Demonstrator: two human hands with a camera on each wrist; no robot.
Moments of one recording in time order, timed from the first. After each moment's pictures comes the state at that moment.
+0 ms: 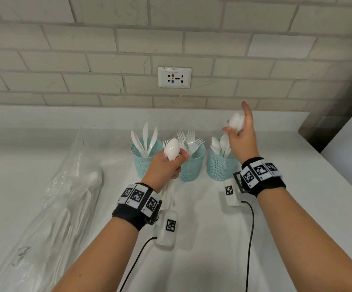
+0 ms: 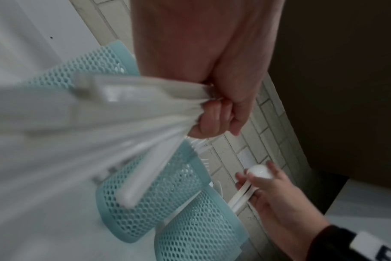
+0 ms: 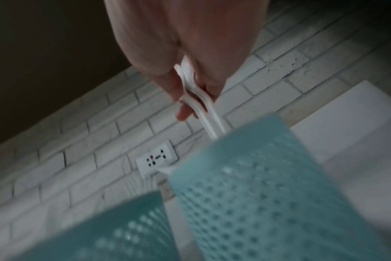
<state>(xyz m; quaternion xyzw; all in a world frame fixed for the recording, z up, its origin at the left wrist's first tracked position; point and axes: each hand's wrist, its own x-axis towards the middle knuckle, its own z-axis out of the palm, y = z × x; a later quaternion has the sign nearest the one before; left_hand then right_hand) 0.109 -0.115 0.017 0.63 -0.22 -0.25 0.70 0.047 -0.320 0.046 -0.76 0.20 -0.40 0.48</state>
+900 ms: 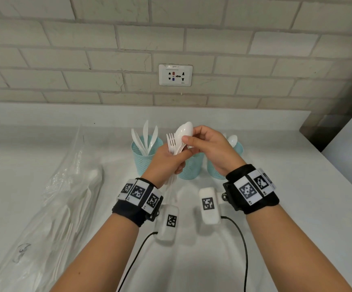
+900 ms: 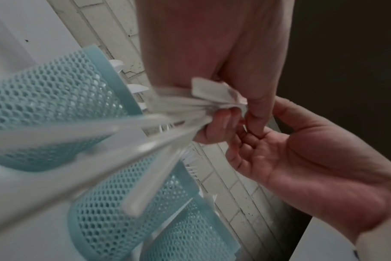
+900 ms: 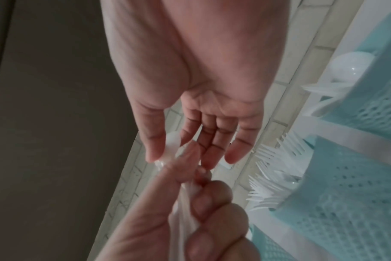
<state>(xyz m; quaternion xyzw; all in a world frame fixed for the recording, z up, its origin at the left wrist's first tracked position) 0.105 -0.118 0.032 0.62 -0.26 -0.24 0.70 0.040 -0.233 0.071 -0.71 0.12 -0.15 0.68</state>
